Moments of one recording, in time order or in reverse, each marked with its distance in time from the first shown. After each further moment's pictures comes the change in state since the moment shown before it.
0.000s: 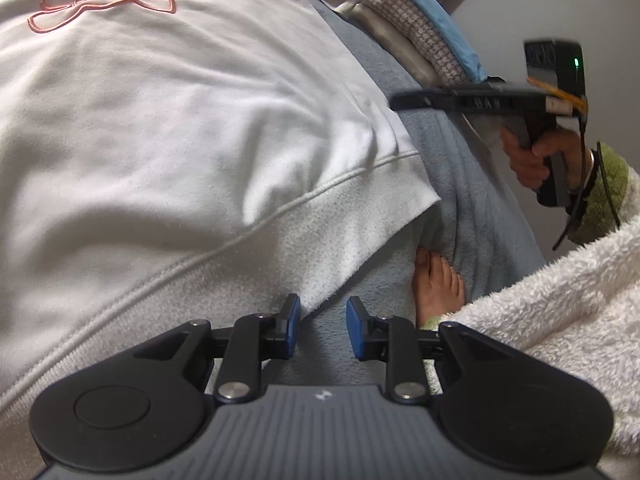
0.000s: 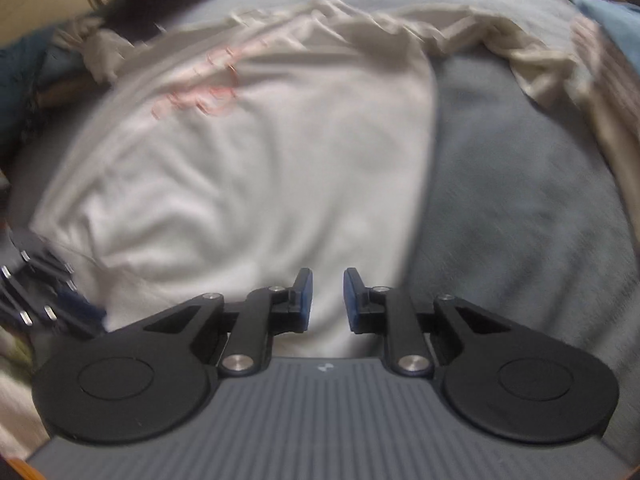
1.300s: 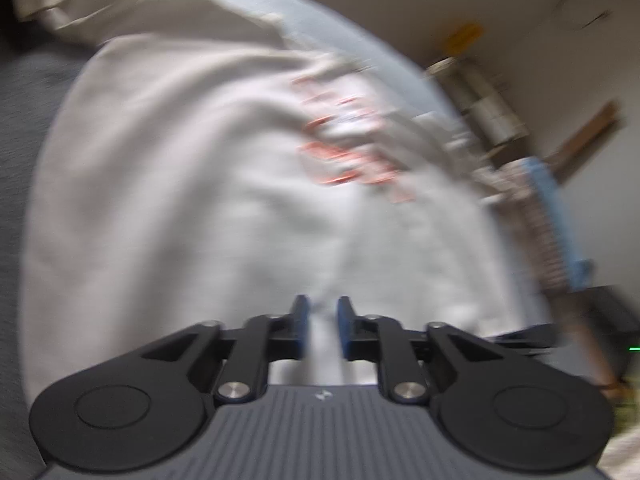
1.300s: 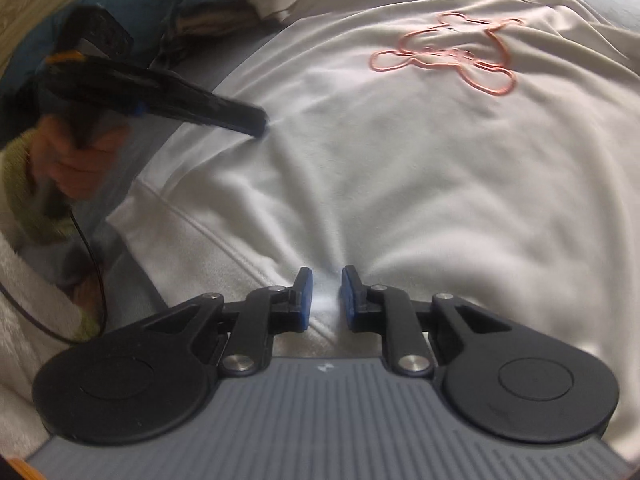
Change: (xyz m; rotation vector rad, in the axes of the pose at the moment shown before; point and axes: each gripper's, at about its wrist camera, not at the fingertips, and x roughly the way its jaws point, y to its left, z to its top) left arm -0.084 0.116 0.007 -0.371 -0.382 0.294; right arm 0.090 0.136 0.008 -0.208 0.058 0.323
